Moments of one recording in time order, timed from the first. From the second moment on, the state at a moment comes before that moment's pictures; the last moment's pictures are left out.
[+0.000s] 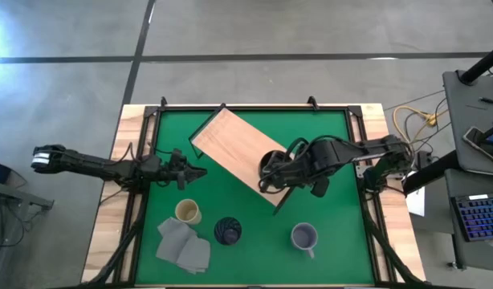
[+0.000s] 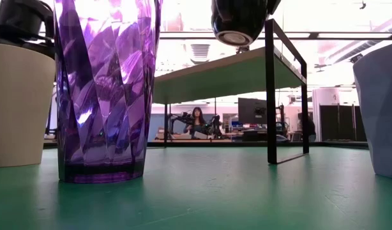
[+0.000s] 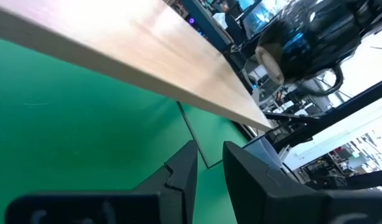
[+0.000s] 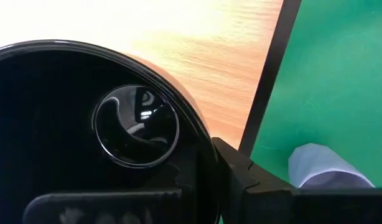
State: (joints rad) left arm -0.03 0.63 0.05 0.49 -0.13 -0.85; right arm 0.24 1.78 1.98 -1.57 0.24 2.24
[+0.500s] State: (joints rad) left arm -0.03 0.62 0.05 0.48 -0.12 -0.85; right arm 0.23 1.76 1.85 -1.57 0.17 2.26
